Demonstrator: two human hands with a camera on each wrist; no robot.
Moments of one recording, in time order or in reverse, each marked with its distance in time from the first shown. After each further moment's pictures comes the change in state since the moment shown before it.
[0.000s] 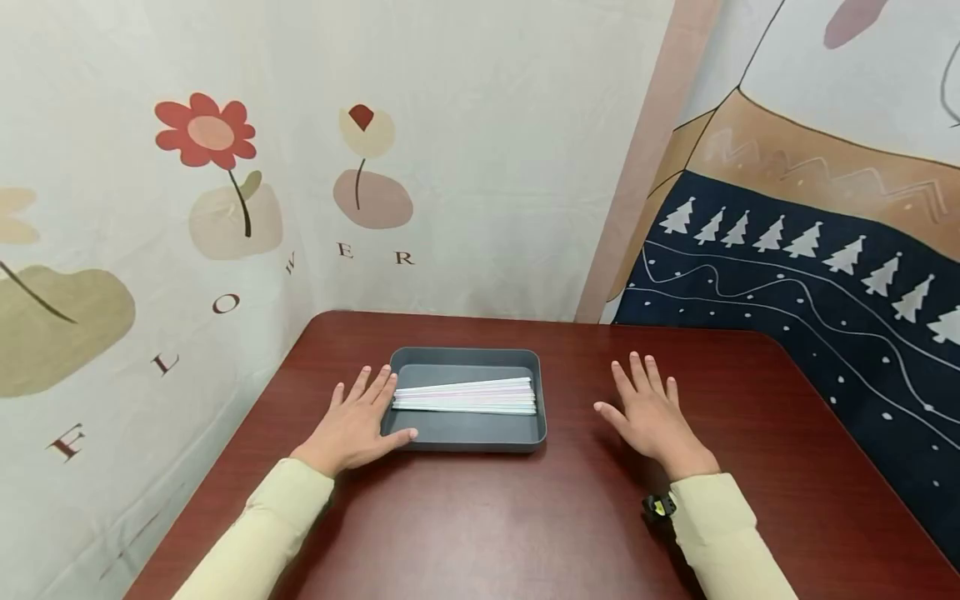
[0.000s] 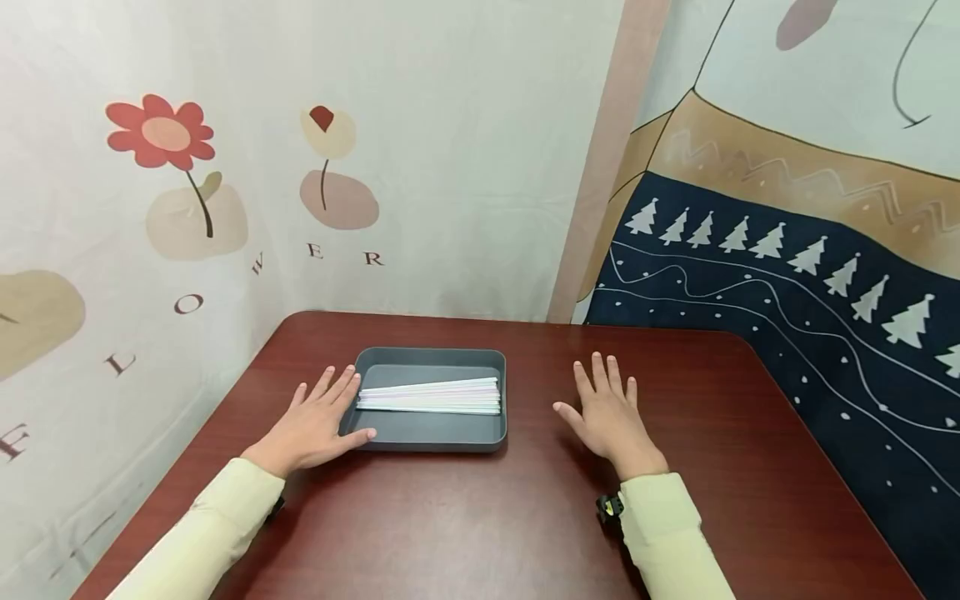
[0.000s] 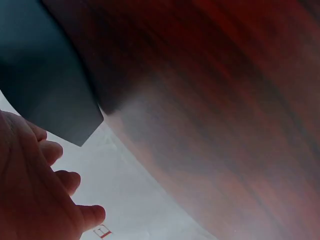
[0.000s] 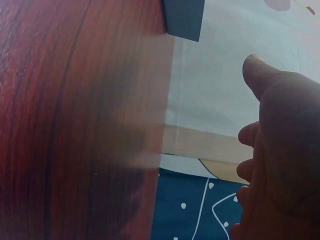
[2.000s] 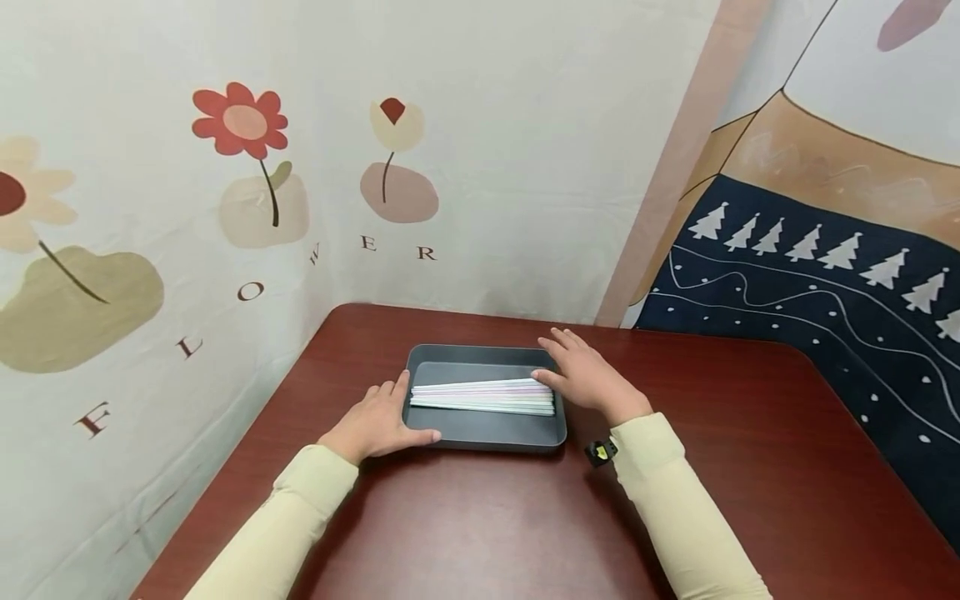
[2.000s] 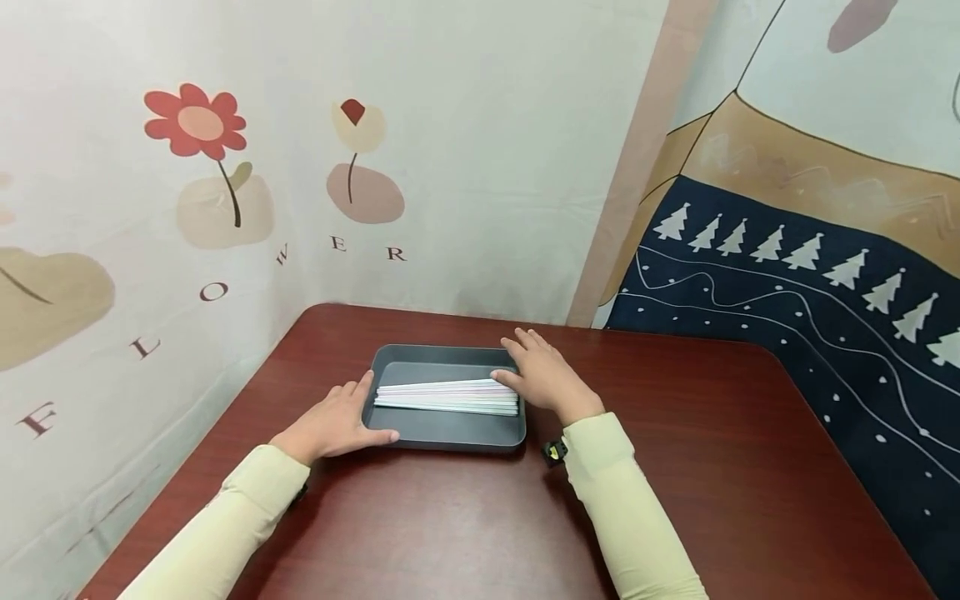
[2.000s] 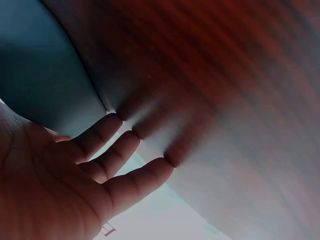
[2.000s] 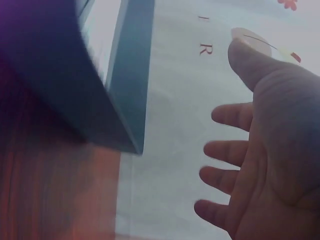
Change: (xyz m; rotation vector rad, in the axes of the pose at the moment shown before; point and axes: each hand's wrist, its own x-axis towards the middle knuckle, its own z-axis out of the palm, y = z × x) left_hand 0.008 0.001 0.005 -0.167 -0.096 -0.155; right_hand 0.092 -0.089 0.002 0.086 -0.131 -0.278
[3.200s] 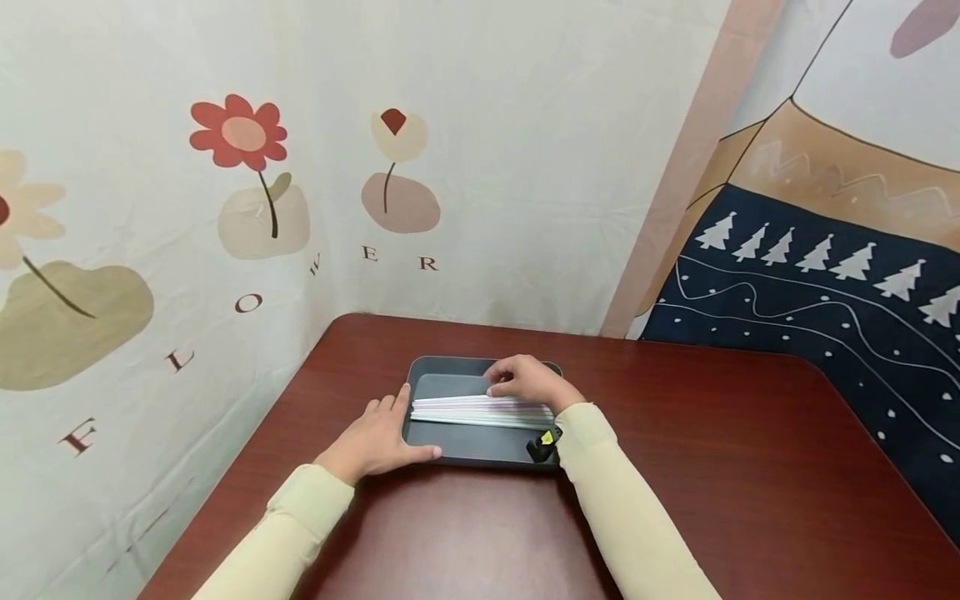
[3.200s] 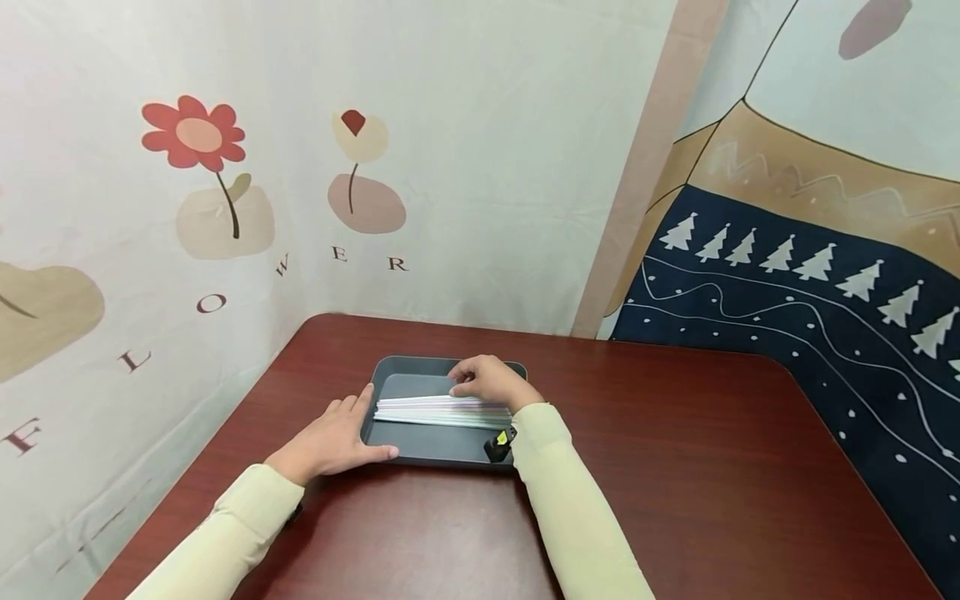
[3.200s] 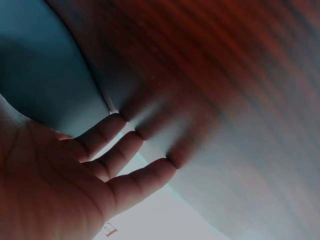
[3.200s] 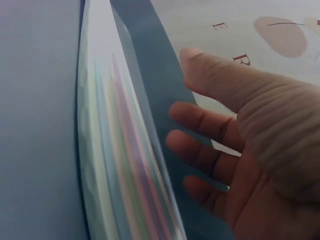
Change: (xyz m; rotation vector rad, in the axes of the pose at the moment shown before) left_hand -0.001 0.003 0.004 -0.024 0.023 -0.001; right_hand 0.080 -0.015 0.060 0.433 -0.141 -0.052
